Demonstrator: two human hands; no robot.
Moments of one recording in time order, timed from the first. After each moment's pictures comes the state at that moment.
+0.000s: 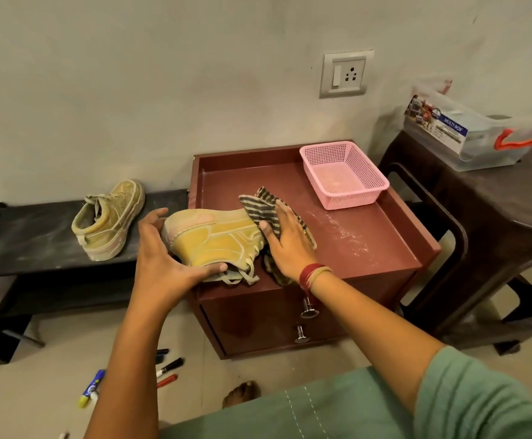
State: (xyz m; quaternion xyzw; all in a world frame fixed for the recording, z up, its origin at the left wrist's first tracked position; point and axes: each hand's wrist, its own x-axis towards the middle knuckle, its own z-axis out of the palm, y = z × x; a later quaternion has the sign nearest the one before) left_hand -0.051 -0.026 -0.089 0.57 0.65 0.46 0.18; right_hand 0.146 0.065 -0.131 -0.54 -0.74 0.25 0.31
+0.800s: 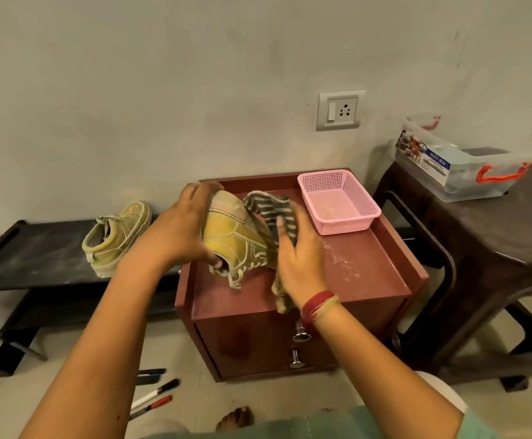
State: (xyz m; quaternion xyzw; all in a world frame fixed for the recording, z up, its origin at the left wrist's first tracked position) left_hand -0.021 0.014 0.012 0.74 0.65 0.16 0.07; right_hand 0.161 0.026 -0.058 -0.45 -0.63 0.27 0.57
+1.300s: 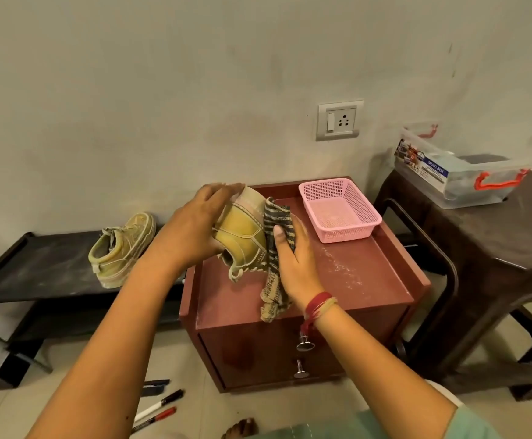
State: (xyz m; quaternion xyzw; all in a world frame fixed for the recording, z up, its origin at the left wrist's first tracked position) left_hand -0.018 0.028 0.012 0.78 0.59 0.23 0.04; right_hand 0.158 0.033 -0.059 -0.44 -0.62 0.37 0.54
